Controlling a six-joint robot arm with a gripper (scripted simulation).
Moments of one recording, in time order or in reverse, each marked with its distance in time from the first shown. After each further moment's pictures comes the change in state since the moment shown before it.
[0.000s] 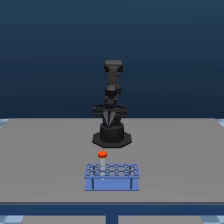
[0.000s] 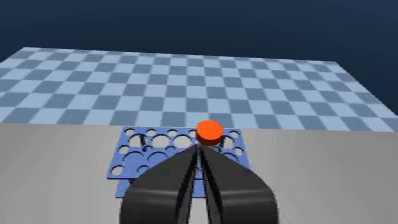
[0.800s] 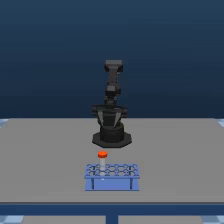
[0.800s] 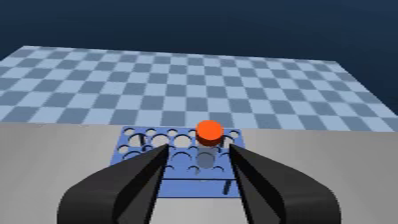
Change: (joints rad) arm -0.003 0.010 -0.004 -0.034 -0.002 0.031
